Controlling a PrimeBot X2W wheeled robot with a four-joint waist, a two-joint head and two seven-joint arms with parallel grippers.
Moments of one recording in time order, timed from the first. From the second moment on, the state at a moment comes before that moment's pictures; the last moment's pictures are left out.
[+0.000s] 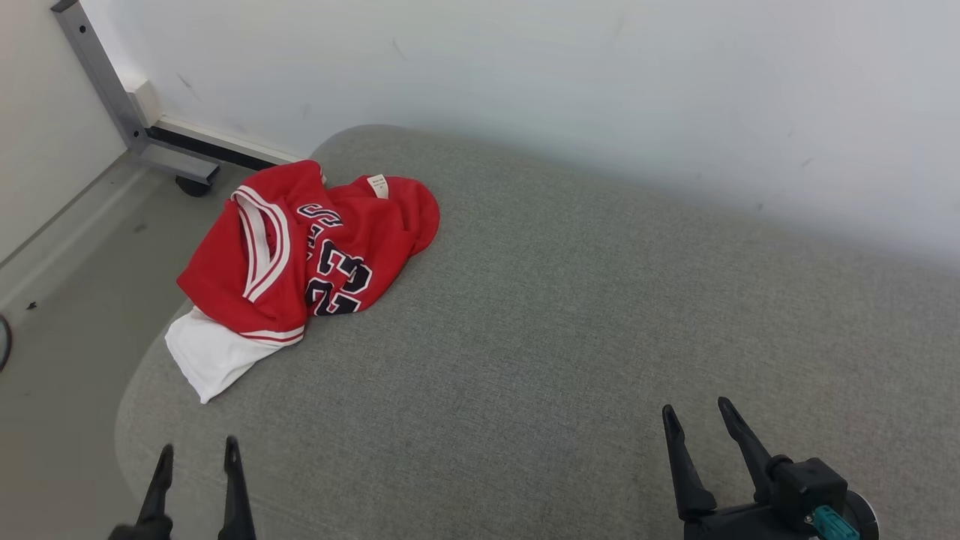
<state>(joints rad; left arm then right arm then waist) 0.03 0.05 0.11 0.20 -0.09 -0.07 -0.26 0.01 -0.06 0.02 0.15 0.09 0.13 -0.16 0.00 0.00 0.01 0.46</state>
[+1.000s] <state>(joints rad) -0.87 0.28 0.24 0.94 -0.34 0.01 0.06 -0.07 -0.20 0.14 -0.13 0.10 0.13 -0.01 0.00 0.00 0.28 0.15</state>
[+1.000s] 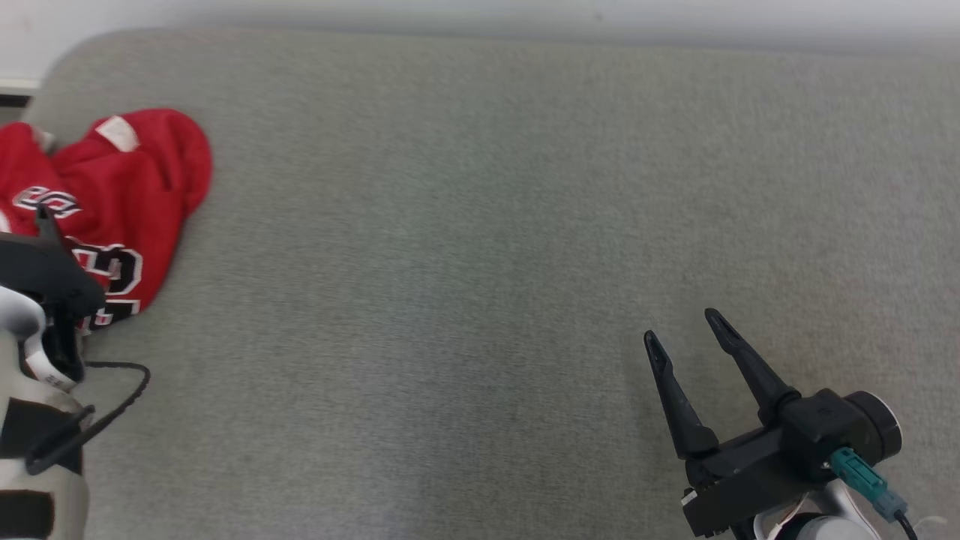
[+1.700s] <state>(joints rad) -1.01 0.35 0.22 1.09 -0.34 0.09 0.18 -0.07 -0.20 0.15 -0.22 0.10 0.13 0.01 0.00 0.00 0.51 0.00</state>
